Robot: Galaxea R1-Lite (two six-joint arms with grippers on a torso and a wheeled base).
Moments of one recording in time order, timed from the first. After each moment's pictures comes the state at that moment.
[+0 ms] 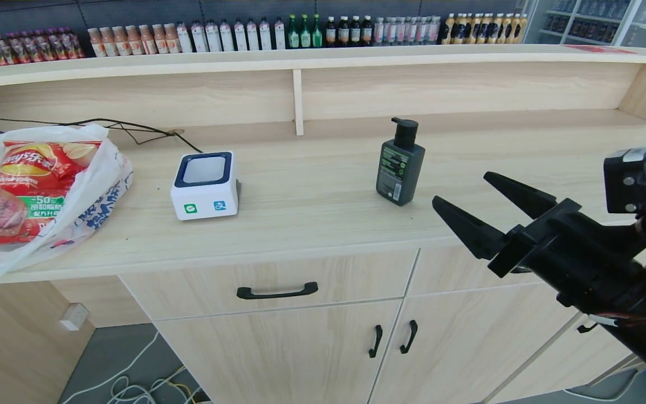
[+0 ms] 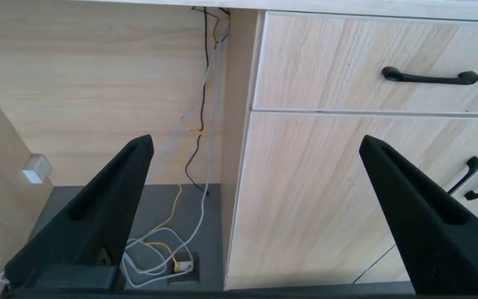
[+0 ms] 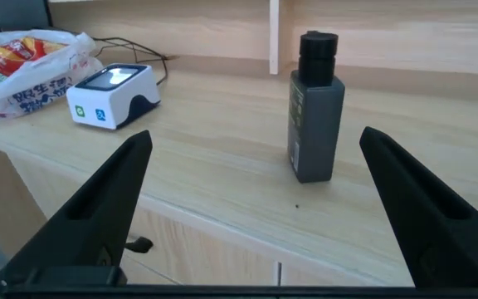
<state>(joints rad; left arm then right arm) 0.00 0.00 0.00 0.00 0.00 0.00 0.53 1.56 -0.41 -1.42 0.06 -0.02</state>
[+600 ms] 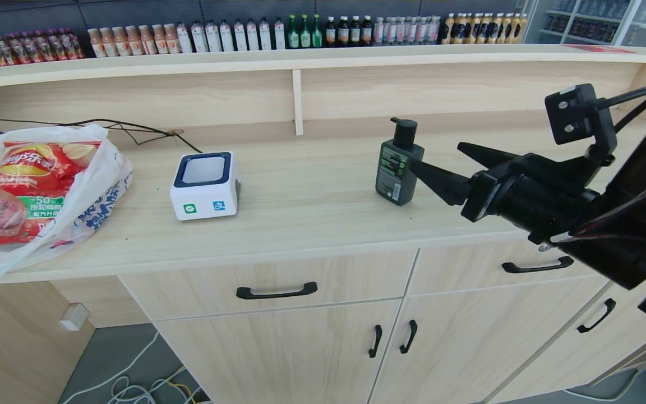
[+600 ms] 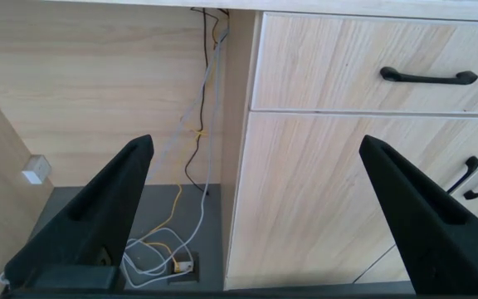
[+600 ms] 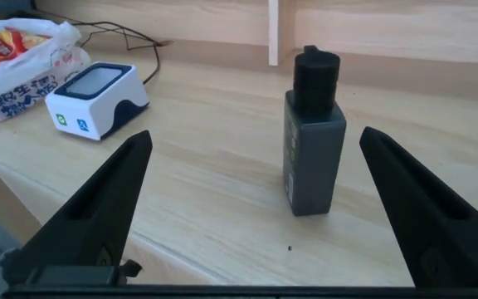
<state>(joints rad) 0.00 0.00 0.00 0.00 0.00 0.00 0.48 1.60 -0.77 -1.00 0.12 0.00</state>
